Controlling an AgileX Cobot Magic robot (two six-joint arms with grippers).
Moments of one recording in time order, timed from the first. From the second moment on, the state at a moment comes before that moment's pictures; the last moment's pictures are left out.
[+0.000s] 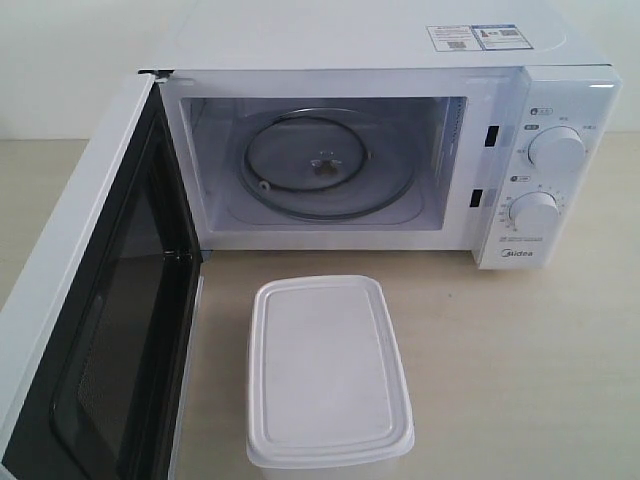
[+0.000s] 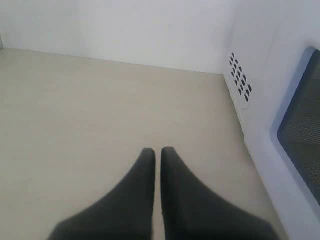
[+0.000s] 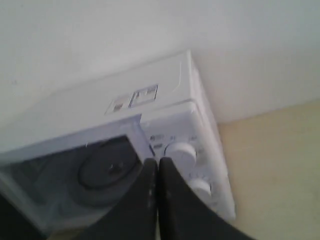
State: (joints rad) left arm 0.05 0.00 0.00 0.03 0.31 -0.15; right arm 0.05 0.35 -0.47 0.35 0.36 0.03
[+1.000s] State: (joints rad) left arm 0.05 0.00 0.00 0.03 0.31 -0.15; right arm 0.05 1.45 -0.64 1.52 1.20 -1.17
